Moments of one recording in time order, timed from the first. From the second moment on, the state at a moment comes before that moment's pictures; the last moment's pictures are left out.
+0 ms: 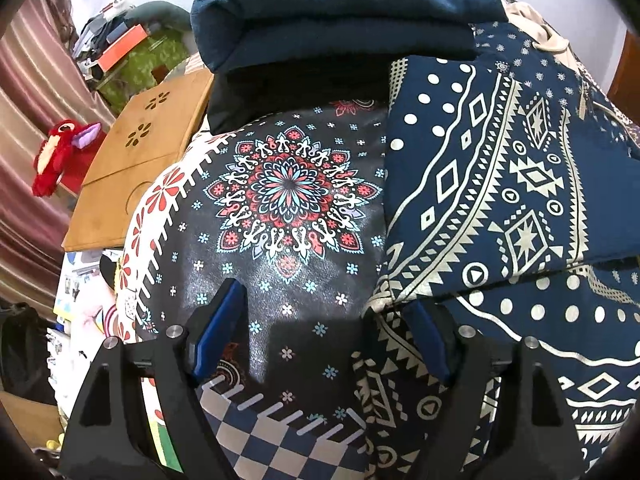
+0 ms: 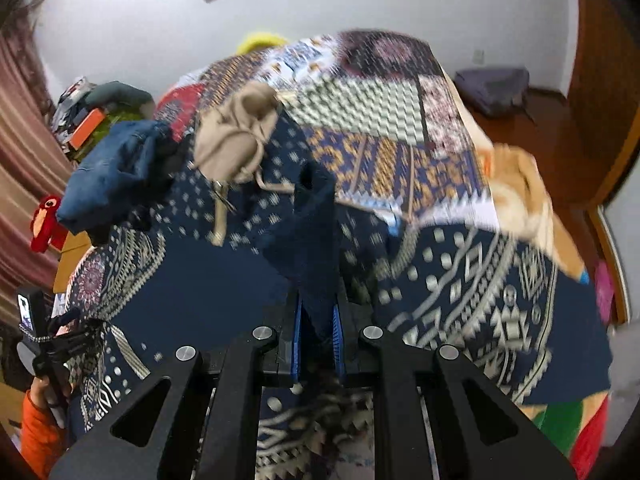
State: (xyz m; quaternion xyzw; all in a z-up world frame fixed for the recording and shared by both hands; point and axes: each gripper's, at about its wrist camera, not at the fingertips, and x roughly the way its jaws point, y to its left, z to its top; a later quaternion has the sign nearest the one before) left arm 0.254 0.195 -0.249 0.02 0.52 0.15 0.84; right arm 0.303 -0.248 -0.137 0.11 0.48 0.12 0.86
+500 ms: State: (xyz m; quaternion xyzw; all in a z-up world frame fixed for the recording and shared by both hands) left arm 0.220 0.160 -0.218 0.02 0.51 0.11 0.85; right arm 0.274 -0.287 -0.125 0.16 0.48 0.08 0.86
